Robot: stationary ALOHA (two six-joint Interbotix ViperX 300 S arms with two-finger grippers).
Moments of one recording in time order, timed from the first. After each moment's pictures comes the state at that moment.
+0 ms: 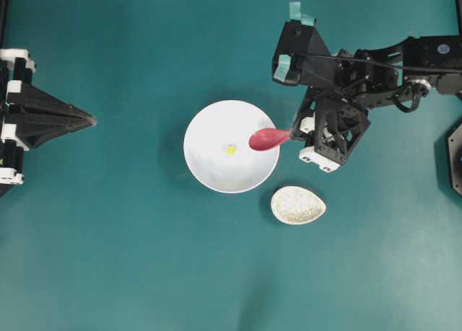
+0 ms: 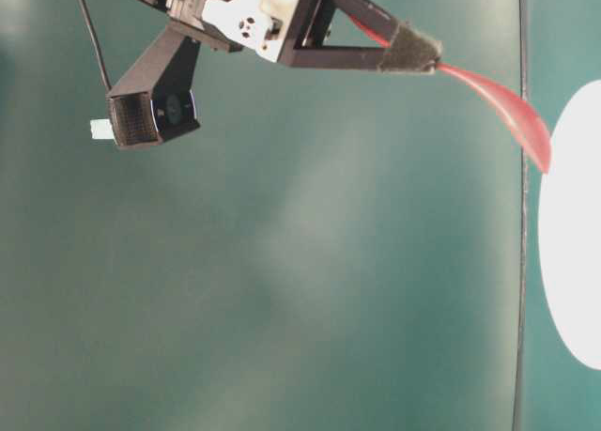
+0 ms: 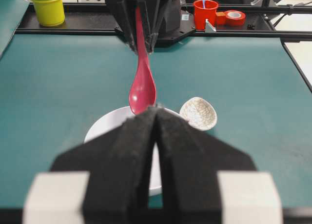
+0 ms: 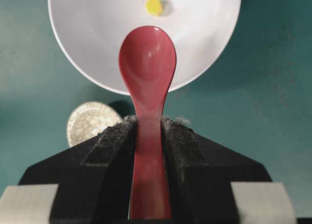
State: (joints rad) left arm 0.00 -0.96 1.18 0.01 -0.21 0.00; right arm -0.12 -0.20 0.47 0.16 0.77 0.17
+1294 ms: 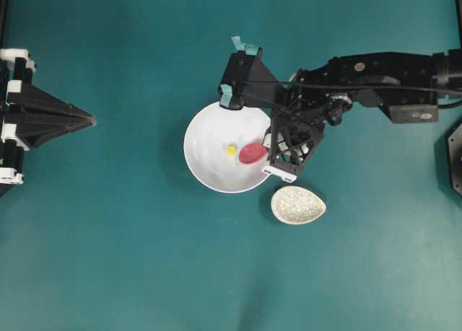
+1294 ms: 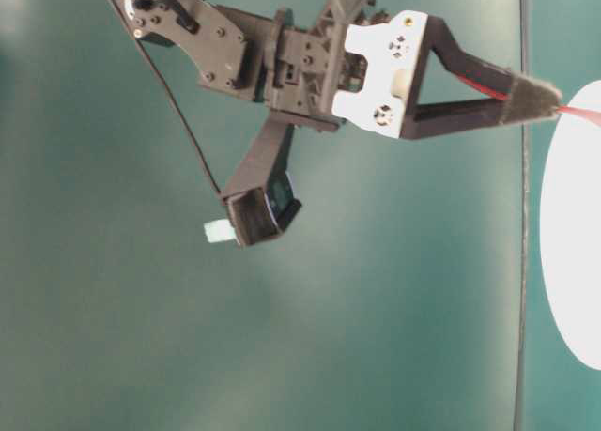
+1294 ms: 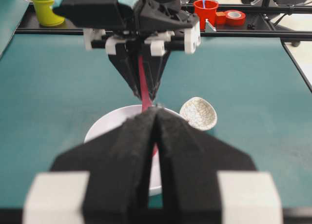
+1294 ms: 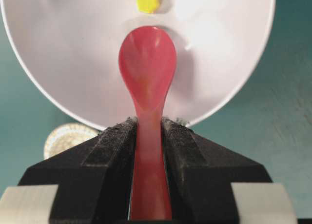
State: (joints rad) left arm 0.00 -0.96 1.18 0.01 -0.21 0.00; right arm -0.10 0.07 0.35 0.17 0.81 0.16
